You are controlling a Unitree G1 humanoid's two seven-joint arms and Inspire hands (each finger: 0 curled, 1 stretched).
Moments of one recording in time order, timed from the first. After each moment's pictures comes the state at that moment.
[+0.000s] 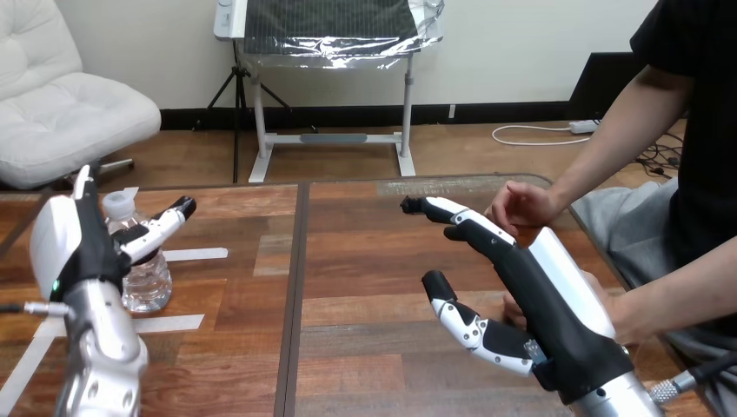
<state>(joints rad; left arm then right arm) -0.40 0.32 0.10 0.65 0.41 0.07 0.36 0.25 -0.28 0.12 -0.31 -0.32 -0.36 0.13</state>
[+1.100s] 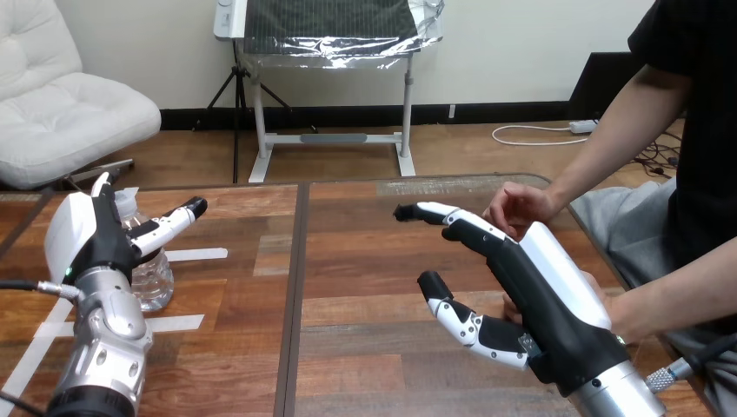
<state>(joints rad) -0.54 0.36 0.04 0.87 0.39 0.08 0.34 0.22 -0.31 0.11 -0.31 -0.35 -0.32 0.16</state>
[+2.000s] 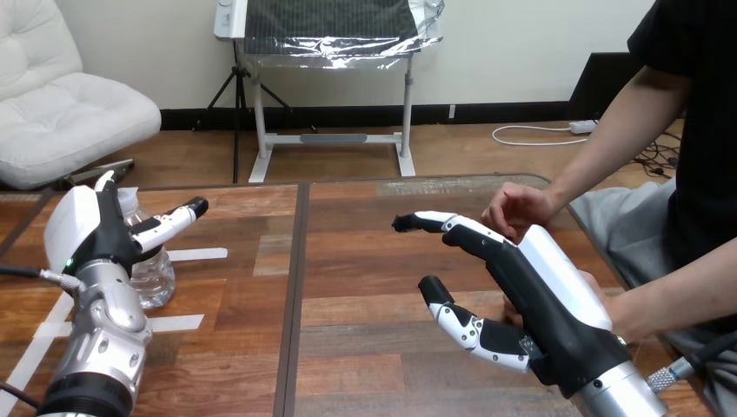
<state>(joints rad) -0.58 0.38 -0.03 0.94 0.40 0.10 0.36 0.22 -0.32 0.11 -0.31 -0.35 -0.31 0.17</state>
